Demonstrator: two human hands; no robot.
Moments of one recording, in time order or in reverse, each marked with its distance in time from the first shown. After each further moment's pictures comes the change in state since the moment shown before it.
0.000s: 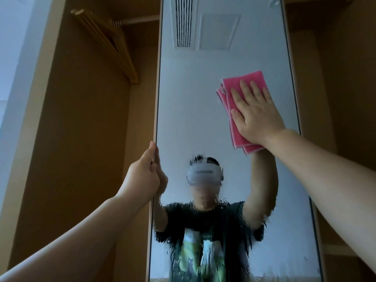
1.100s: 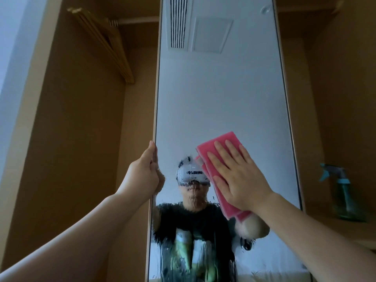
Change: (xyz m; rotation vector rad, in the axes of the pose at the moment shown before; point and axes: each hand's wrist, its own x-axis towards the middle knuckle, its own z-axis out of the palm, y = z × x) left_hand -0.003 0.005 -0.003 -0.112 -0.046 -0.011; right_hand -0.117 -0.064 0.023 0.025 -0.008 -0.252
